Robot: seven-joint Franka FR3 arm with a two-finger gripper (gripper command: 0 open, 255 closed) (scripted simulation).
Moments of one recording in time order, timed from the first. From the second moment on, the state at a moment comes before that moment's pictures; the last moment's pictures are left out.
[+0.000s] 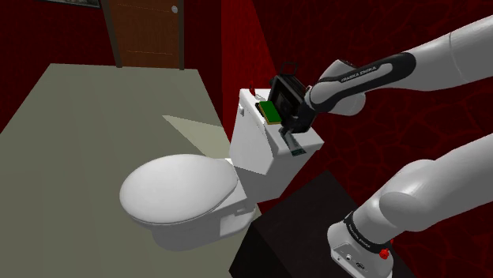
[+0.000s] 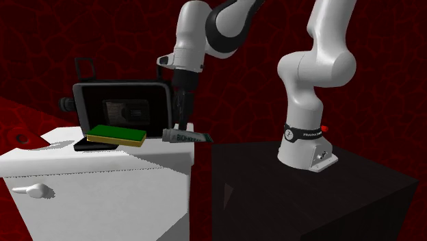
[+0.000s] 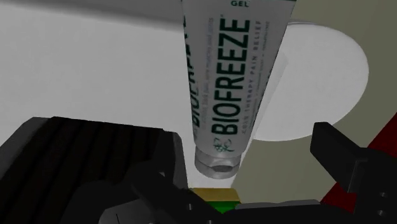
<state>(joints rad) -0.02 -0.29 -0.18 -2.74 0.19 2.65 -0.33</state>
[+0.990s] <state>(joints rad) -0.03 -0.27 -0.18 -2.71 0.16 2.53 -0.30</state>
